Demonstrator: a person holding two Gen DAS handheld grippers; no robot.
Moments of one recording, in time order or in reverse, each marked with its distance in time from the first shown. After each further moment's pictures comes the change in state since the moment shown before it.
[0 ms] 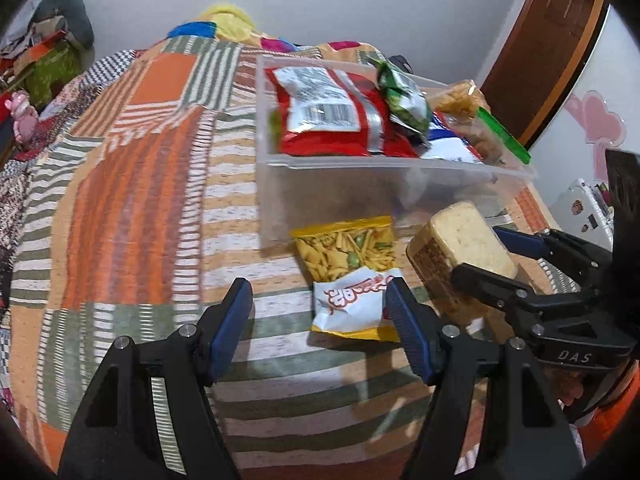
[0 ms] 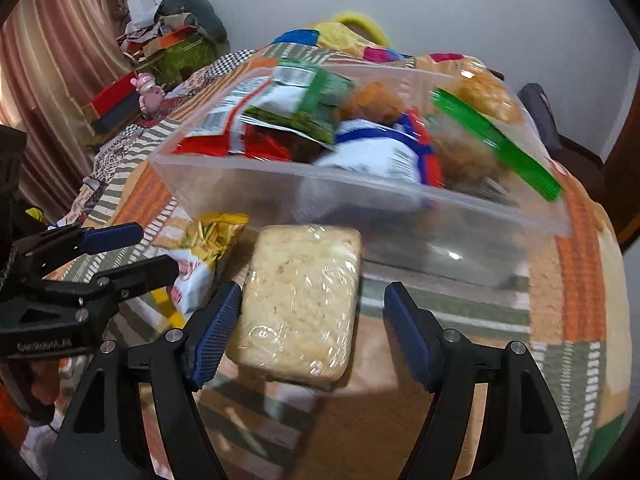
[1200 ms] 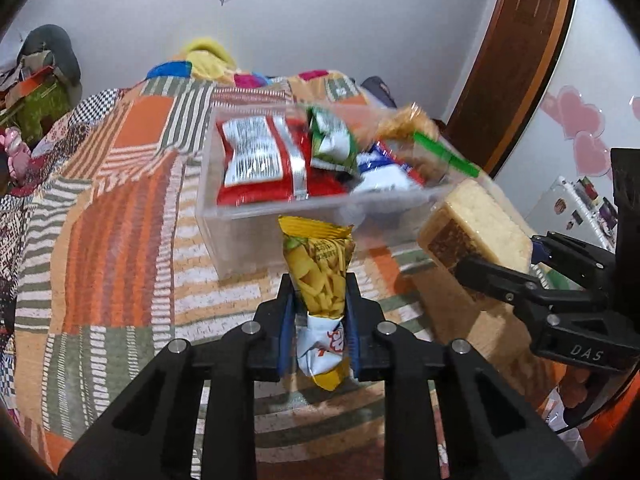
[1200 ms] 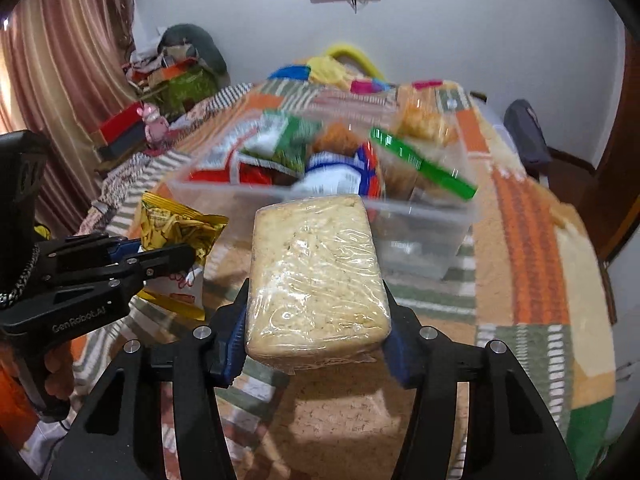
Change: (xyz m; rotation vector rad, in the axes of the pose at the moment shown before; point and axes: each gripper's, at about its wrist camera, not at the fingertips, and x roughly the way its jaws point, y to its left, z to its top) left arm -0.039 -0.043 0.003 0.078 -0.115 -0.026; right arm -0.050 -0.015 -0.003 0.010 -0.148 0.026
